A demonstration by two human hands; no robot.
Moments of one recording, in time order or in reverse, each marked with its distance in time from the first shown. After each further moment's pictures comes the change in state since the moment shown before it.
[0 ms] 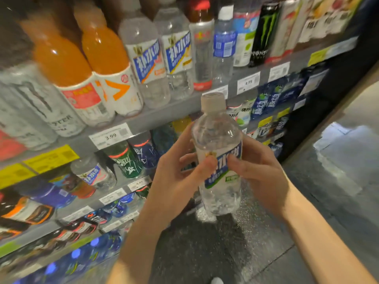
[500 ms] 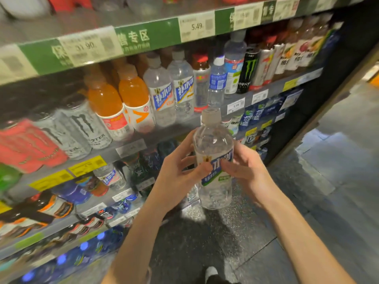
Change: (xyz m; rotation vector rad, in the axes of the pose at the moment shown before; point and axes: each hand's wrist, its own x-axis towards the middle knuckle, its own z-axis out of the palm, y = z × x) left_hand -0.003 0.072 -0.012 0.017 -0.050 -0.055; right_hand -0.011 -0.074 0.027 -0.083 0.072 0.065
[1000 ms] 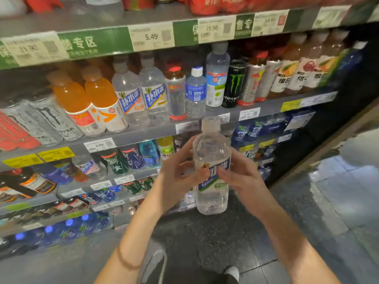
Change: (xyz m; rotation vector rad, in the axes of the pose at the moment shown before) left_hand 0.071 0.000 0.126 0.081 0.196 -0.094; right_hand 0.028 -0.012 -0.146 0.136 -0.234 0.087
